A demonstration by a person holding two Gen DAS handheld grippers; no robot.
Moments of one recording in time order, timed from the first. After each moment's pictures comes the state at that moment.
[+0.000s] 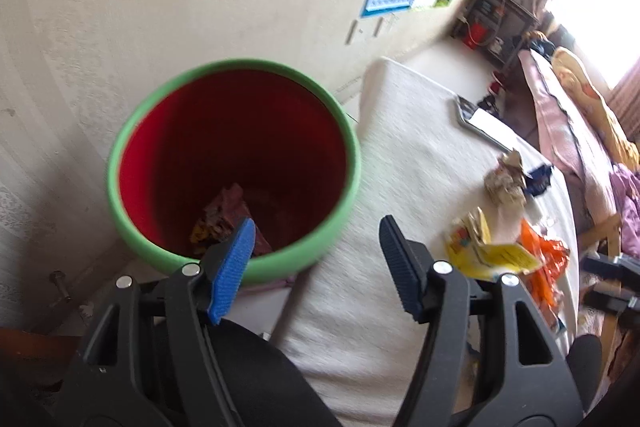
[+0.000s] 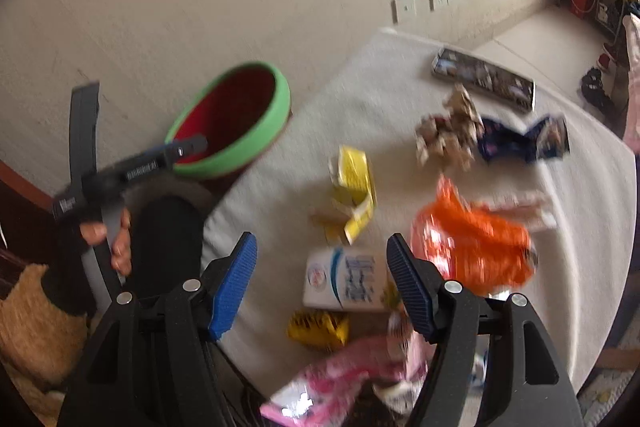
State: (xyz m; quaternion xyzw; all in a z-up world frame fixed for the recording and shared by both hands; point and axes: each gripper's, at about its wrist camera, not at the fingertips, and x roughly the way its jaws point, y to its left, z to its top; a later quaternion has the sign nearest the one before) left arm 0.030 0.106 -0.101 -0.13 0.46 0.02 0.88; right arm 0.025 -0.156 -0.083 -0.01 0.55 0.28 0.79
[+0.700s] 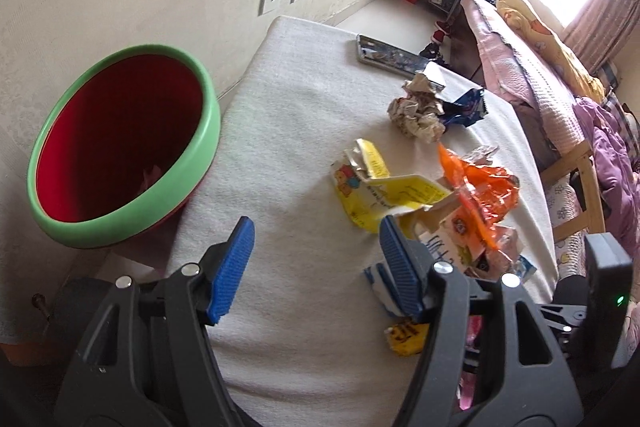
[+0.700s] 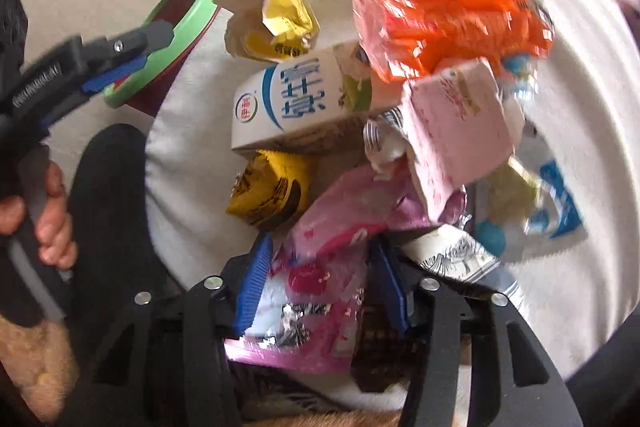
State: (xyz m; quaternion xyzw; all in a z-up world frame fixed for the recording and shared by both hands) left arm 0.016 0.005 -0.105 -0.08 0.49 -0.08 0.87; right arm -0.030 -0.168 -0.169 0.02 0.63 0.20 0.75
